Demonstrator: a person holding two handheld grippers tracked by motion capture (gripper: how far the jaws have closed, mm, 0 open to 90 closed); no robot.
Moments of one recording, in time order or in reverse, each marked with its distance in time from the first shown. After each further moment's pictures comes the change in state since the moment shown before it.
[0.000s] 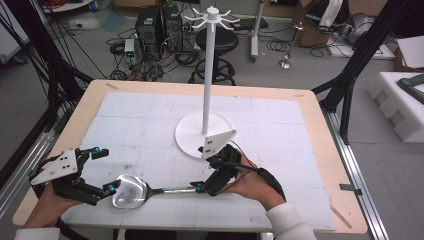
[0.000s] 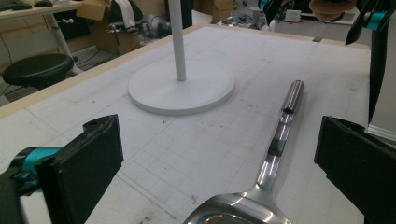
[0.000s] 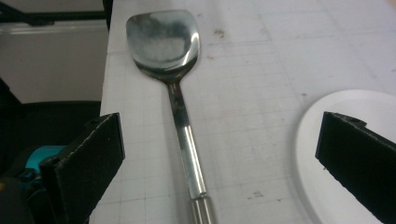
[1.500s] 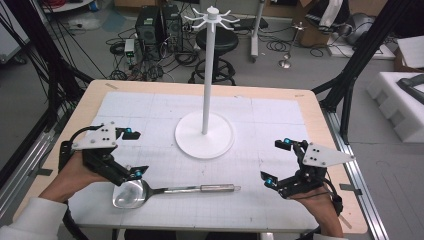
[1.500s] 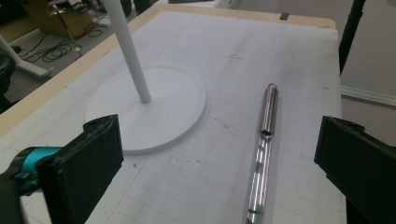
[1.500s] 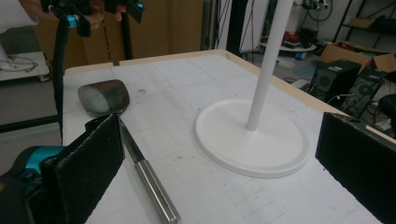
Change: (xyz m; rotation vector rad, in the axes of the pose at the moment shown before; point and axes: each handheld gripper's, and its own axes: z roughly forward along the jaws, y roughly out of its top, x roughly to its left) left arm -0.003 0.081 0.067 0.173 -0.168 0.097; right arm 0.010 -0.115 -0.141 -0.428 -0.320 0.178
